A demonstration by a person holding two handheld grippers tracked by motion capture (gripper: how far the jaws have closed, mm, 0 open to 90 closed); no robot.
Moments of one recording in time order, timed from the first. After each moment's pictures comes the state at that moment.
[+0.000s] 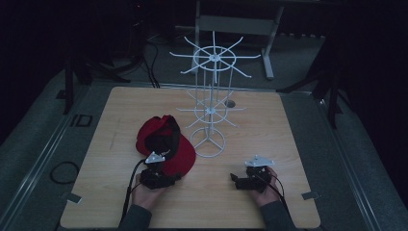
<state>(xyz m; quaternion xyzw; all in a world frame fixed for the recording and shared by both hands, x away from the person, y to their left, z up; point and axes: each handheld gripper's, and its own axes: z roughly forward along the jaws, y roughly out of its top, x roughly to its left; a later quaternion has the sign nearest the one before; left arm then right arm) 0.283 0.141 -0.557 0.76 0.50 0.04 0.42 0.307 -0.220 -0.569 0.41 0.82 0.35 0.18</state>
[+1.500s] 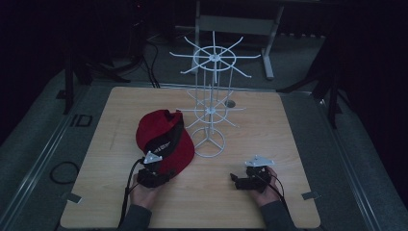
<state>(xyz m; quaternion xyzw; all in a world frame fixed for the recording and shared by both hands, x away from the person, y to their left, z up) 0.283 0.149 -0.557 0.75 0.51 0.09 0.40 0.307 -0.220 -0.569 0.41 0.82 0.35 0.18</state>
